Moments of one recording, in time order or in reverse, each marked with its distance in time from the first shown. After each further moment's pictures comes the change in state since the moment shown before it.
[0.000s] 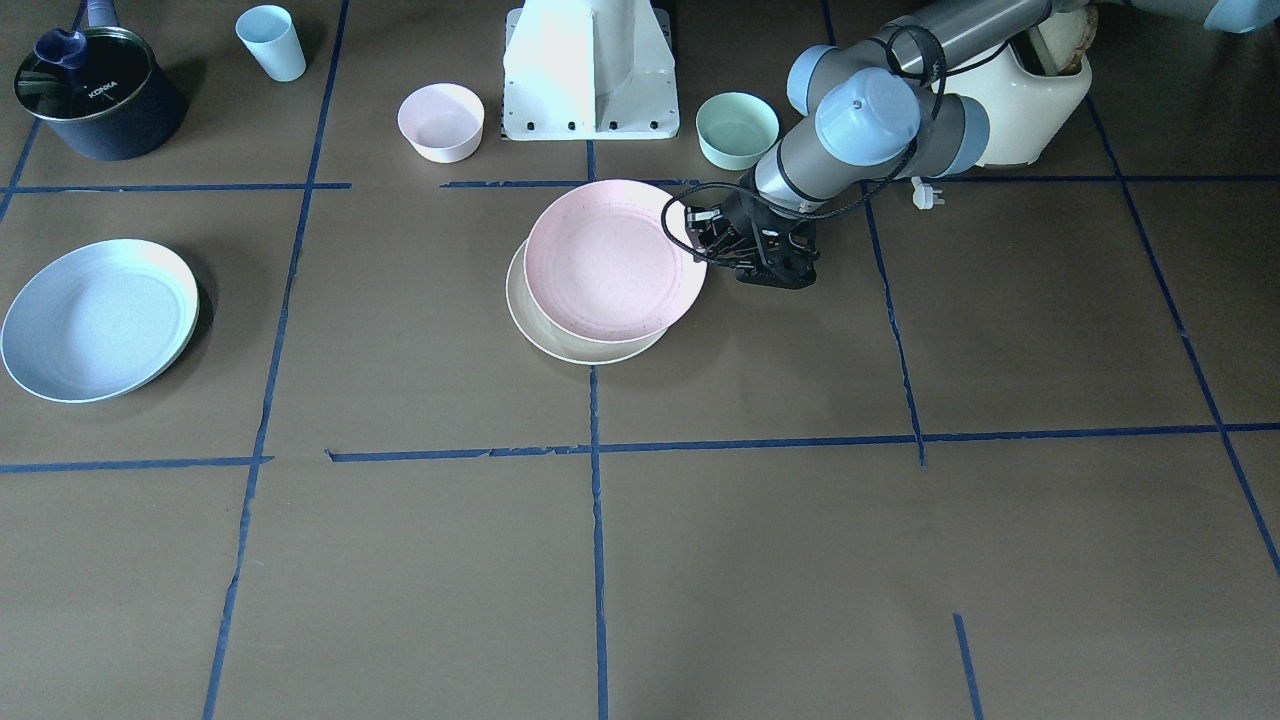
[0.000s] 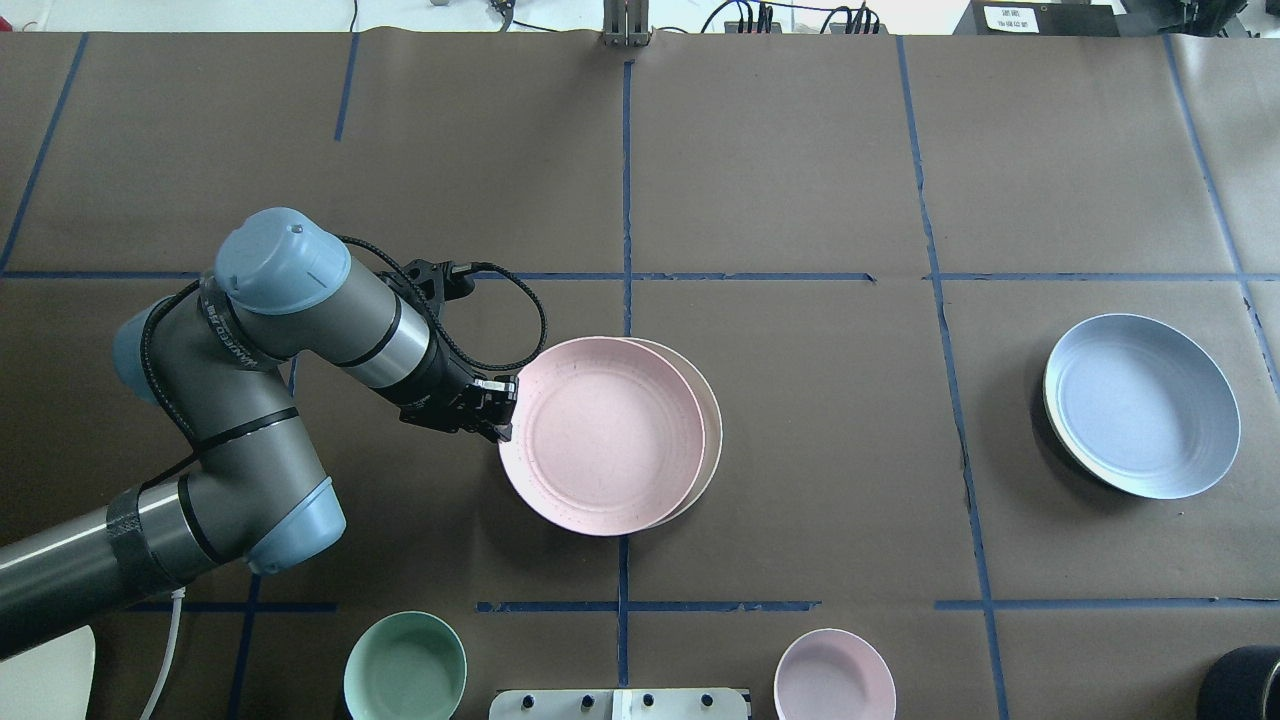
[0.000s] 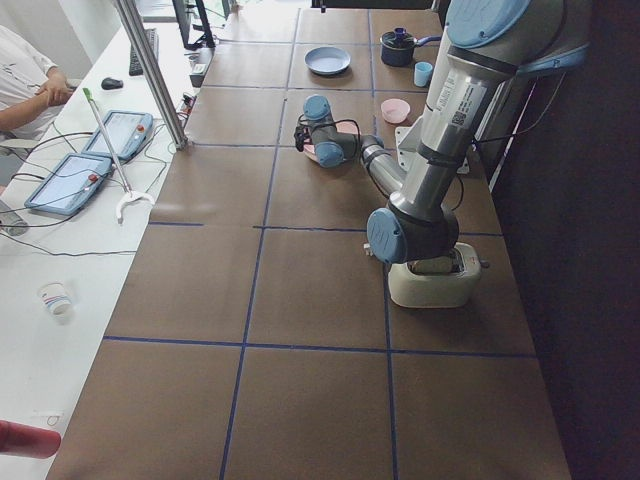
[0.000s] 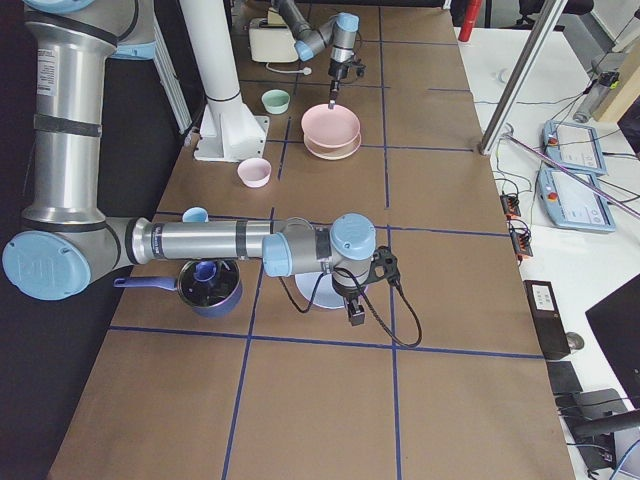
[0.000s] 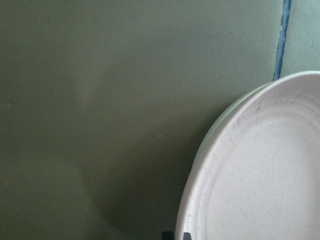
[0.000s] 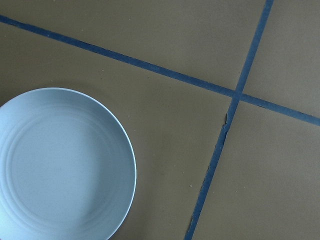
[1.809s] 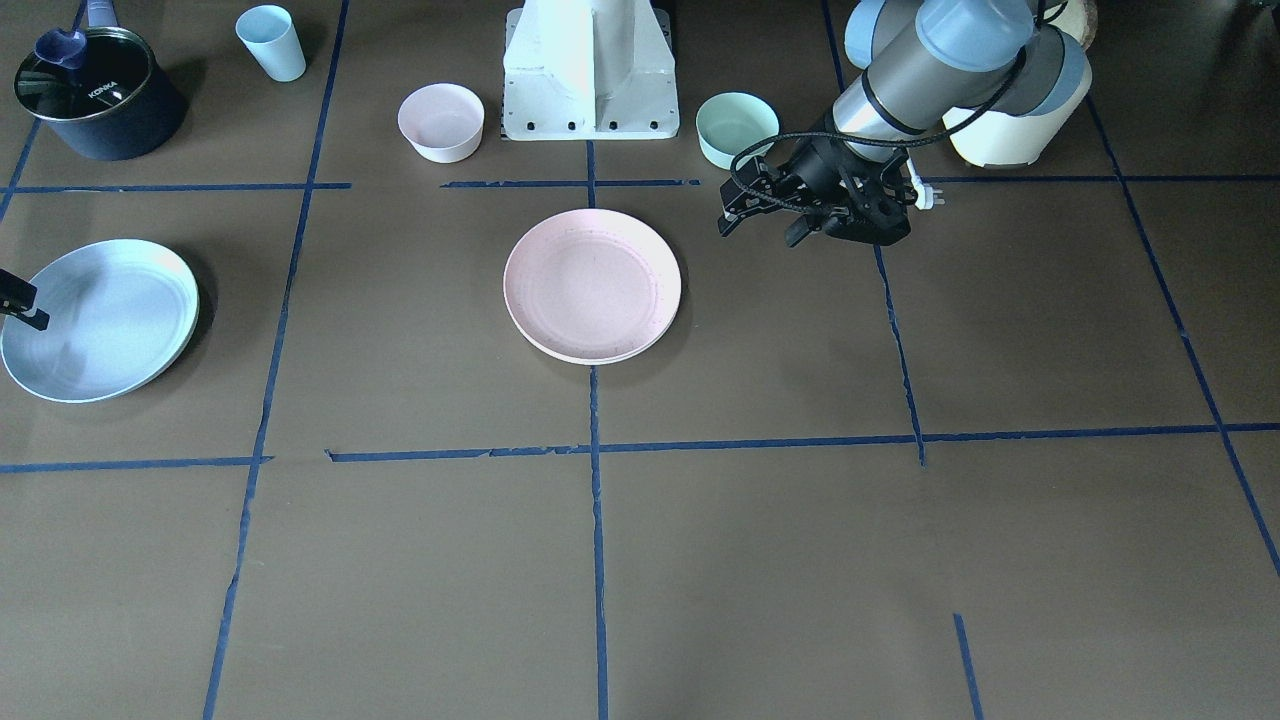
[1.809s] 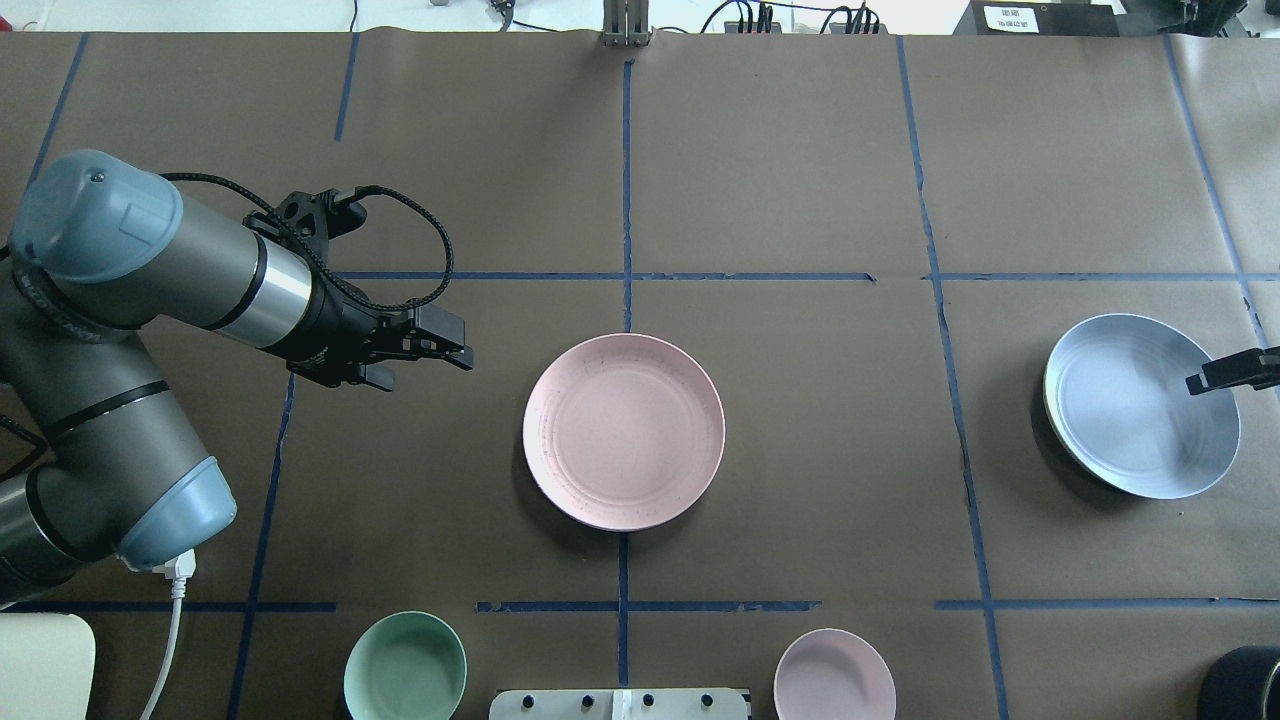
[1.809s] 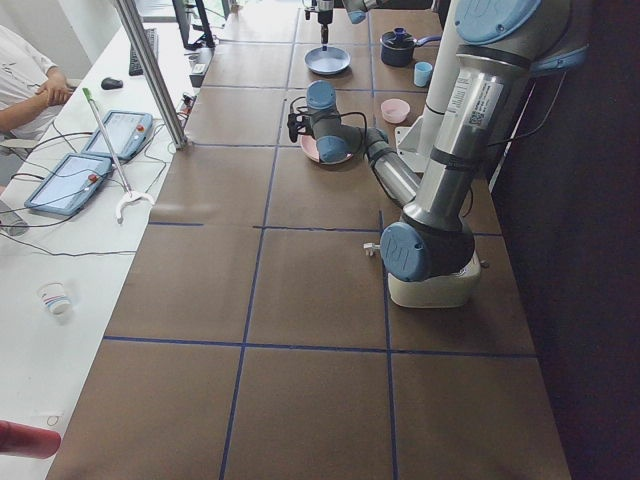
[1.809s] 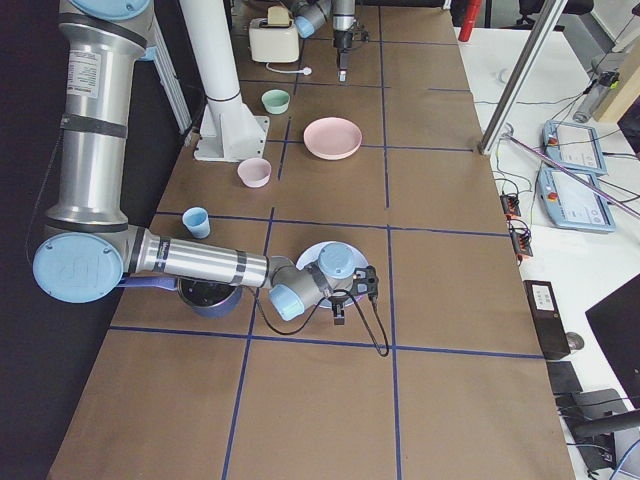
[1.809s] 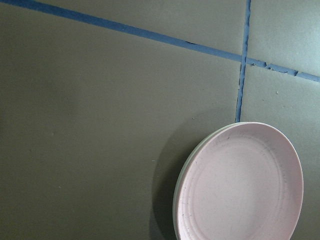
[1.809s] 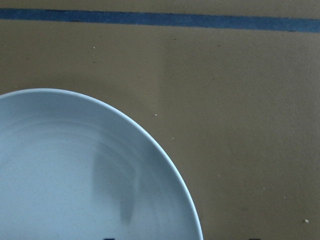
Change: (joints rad) left arm -0.103 0.133 -0.225 0.010 0.052 -0.068; right arm -0.333 -0.014 -0.288 0.690 -0.048 0.733
